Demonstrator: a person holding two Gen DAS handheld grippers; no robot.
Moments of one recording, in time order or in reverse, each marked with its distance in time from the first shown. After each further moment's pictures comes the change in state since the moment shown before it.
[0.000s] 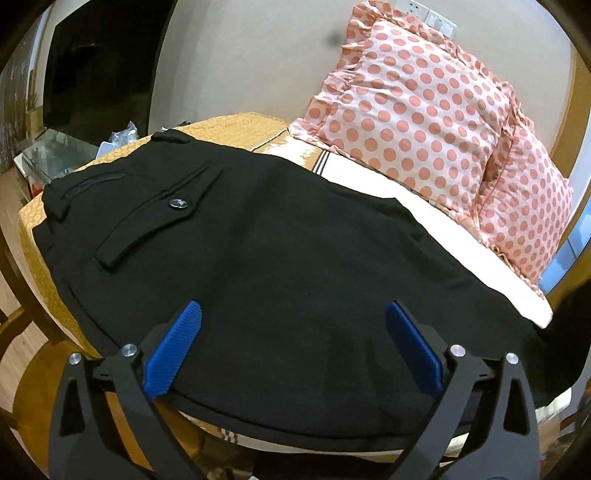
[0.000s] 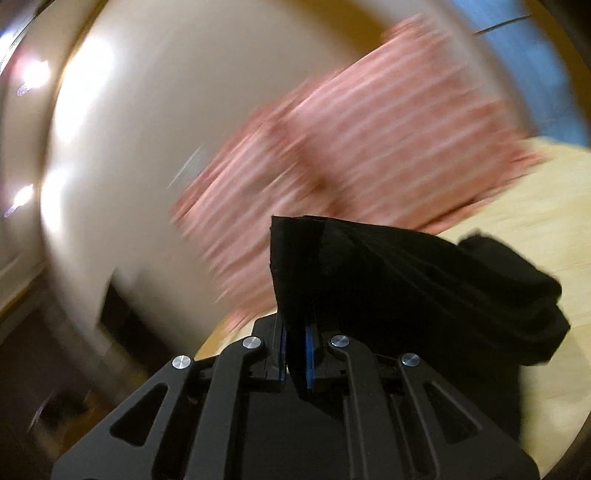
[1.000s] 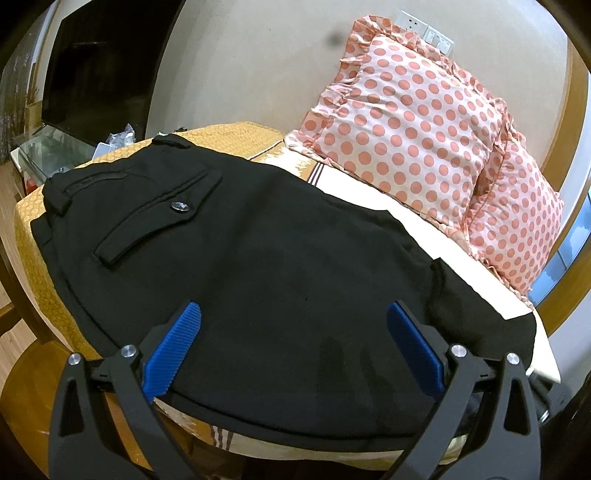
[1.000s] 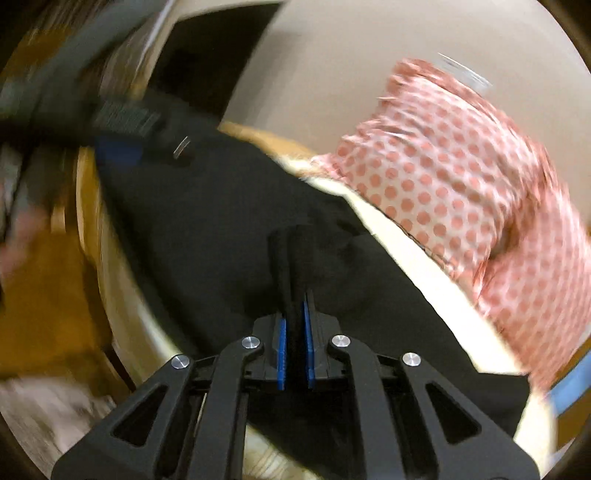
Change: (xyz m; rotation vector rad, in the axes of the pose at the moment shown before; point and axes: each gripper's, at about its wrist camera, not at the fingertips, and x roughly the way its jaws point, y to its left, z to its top) left arm -0.006 0.005 -0.002 -0.027 -0.050 -0.049; right arm 0.122 0.152 -0.229 -1.152 0.336 -0.184
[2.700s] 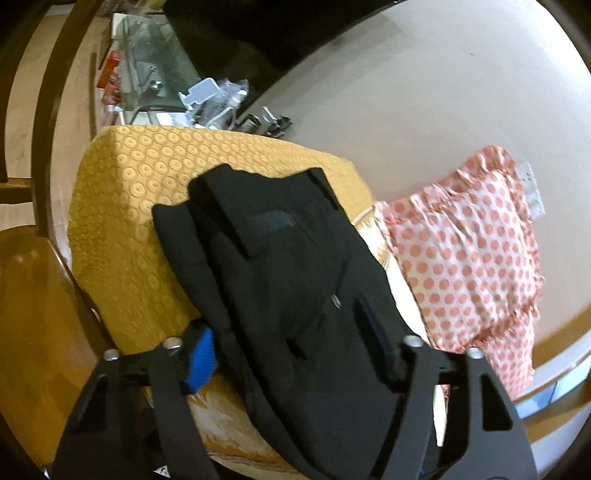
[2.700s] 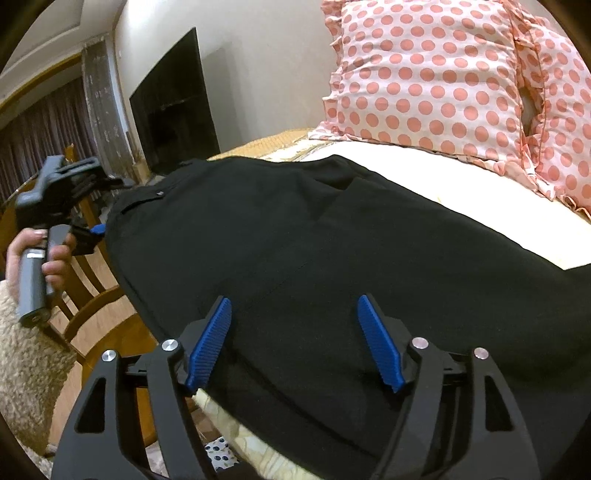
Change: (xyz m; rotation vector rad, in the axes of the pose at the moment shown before) left arm -0.018 0.131 0.044 -0.603 -0.039 0.016; right arm 0.004 -0.081 -0.029 0.570 -0.005 0.292
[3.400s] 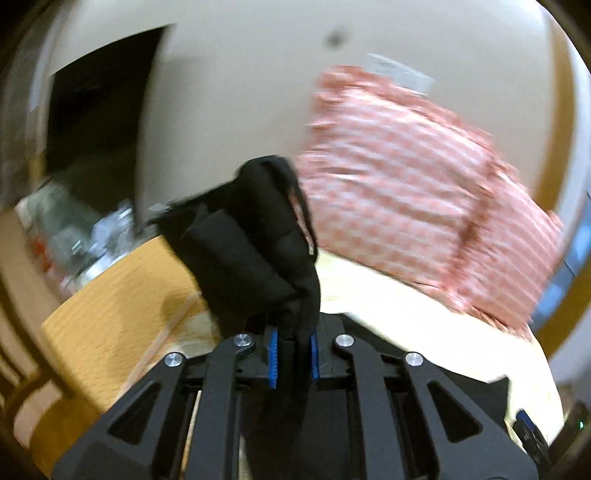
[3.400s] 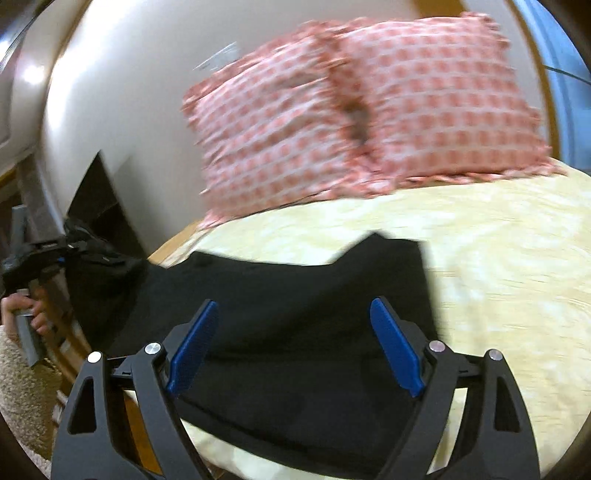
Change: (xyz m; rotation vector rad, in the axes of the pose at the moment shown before) left arm -0.027 -0.221 -0.078 0.728 -0.100 -0.031; right arm -0.150 -0.153 -0.034 0.375 -0.266 -0.252
